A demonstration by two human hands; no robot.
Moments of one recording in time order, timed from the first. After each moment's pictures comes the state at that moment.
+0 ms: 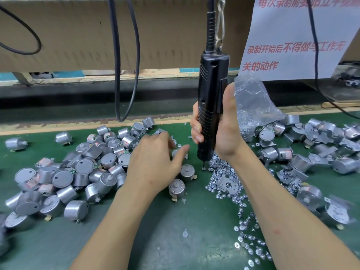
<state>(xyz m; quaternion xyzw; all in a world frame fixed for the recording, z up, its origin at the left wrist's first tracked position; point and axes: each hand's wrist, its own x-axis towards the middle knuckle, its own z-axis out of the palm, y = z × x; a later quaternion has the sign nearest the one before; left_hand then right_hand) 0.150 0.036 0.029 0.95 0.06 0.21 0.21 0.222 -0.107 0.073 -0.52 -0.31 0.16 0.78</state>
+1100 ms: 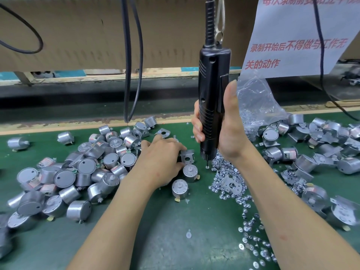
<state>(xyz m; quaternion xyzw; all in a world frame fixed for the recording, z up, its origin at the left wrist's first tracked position) 0.170 0.044 0.023 1.00 -0.01 0.03 0.07 0.218 -0.106 0.077 -0.55 -0.30 0.15 0.76</state>
